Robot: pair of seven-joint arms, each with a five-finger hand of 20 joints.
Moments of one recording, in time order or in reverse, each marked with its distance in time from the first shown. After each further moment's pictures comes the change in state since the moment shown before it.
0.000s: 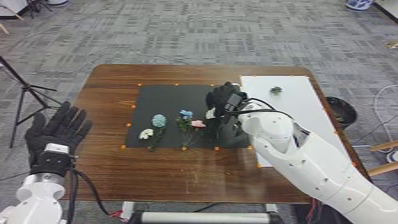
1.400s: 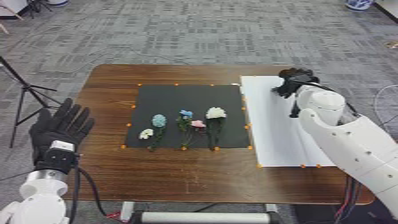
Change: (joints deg) left arm -1.2 1.5 1.5 0.0 2.9 1.2 0.1; right arm 3.6 7.1 10.0 12.3 11.0 -3.7 18.3
